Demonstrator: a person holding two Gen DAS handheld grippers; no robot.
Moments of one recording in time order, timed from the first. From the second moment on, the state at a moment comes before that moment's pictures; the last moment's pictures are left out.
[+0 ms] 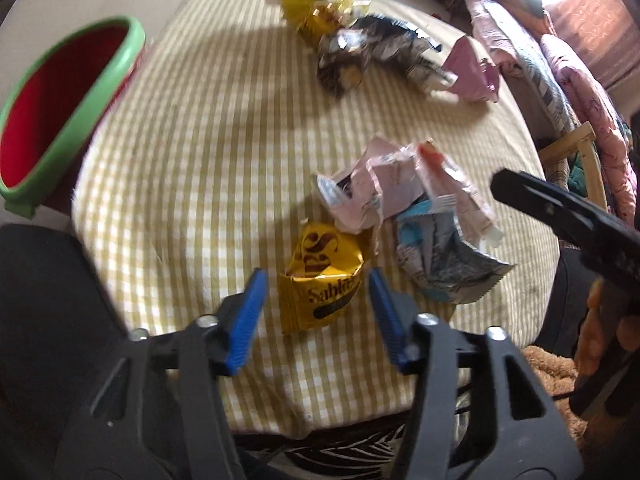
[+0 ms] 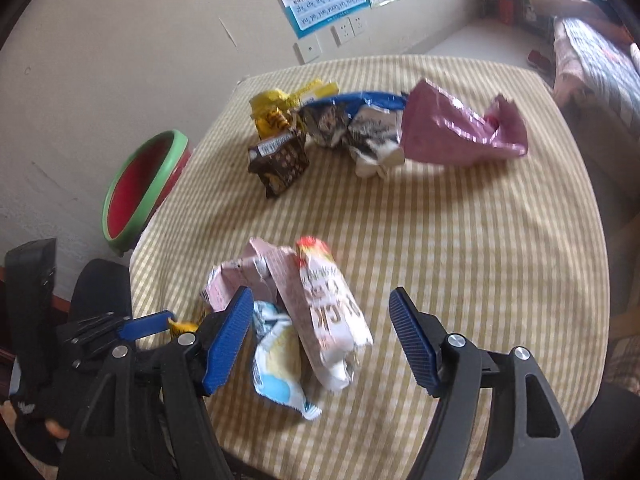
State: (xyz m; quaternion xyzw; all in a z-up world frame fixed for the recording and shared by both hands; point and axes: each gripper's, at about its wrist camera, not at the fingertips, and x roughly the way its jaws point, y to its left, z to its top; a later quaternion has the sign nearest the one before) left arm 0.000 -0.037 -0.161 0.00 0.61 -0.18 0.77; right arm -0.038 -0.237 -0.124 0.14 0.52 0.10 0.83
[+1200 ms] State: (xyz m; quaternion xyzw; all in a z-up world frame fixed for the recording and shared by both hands) left arm 0.019 -0.008 -0.079 -0.05 0.47 -0.15 0.87; right arm -0.011 -0.235 -0.076 0.18 0.45 0.11 0.87
